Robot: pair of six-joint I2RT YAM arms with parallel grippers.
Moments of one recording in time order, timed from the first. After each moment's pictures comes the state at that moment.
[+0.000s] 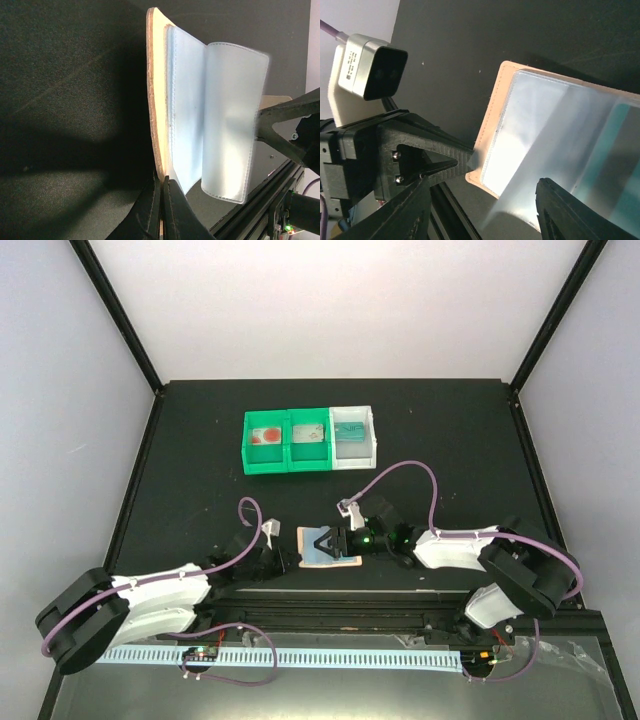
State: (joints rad) left arm -0.81 1.02 0.12 0.22 0.21 -1.10; right arm 0.87 1.48 0.50 0.35 -0.44 0.81
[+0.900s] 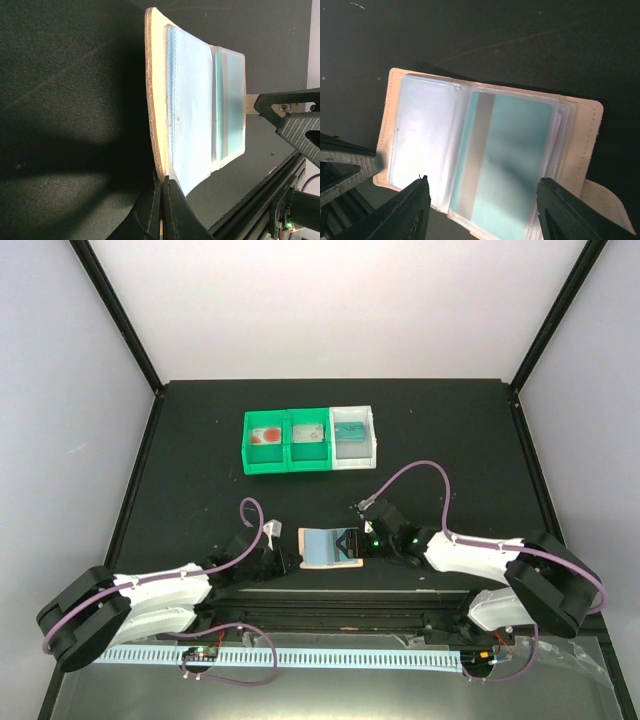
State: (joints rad) left arm -0.82 1.04 0.12 0.24 0.21 -1.10; right arm 0.87 1.35 0.51 0.01 -0.17 0.75
